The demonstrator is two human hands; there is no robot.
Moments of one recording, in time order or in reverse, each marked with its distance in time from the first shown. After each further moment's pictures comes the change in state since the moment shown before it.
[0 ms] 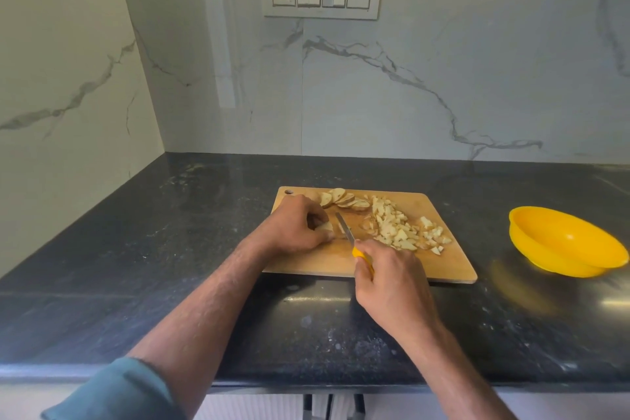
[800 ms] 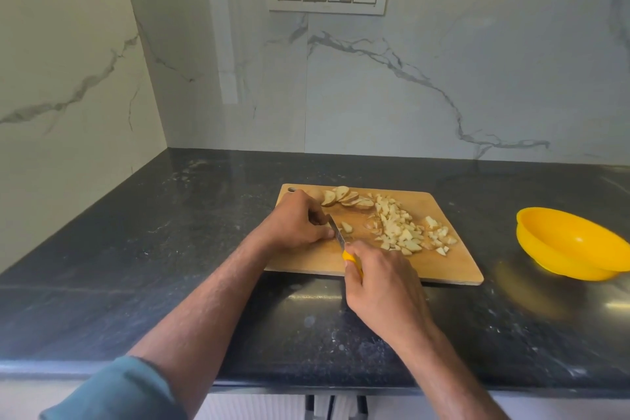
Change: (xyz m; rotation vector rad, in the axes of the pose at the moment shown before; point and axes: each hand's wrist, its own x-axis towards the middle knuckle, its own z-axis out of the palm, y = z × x) left_hand 0.001 0.005 -0.004 -0.005 -0.013 -0.117; right_hand 0.000 -0.009 0.007 -0.048 -0.055 -0.075
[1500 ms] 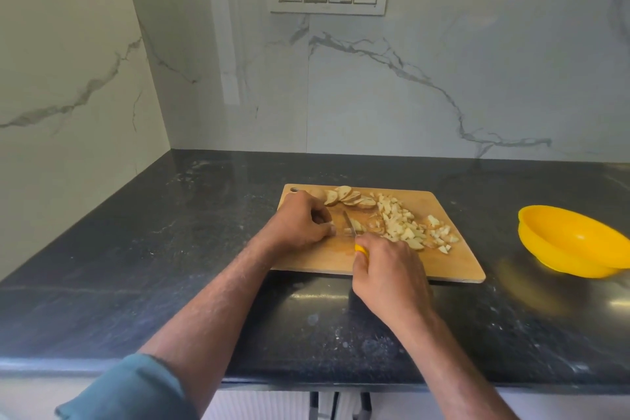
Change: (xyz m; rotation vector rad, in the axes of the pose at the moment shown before) left_hand 0.000 -0.003 0.007 -0.020 0.039 -0.014; right_hand 0.012 -0.001 -0.002 -0.061 0.024 0.127
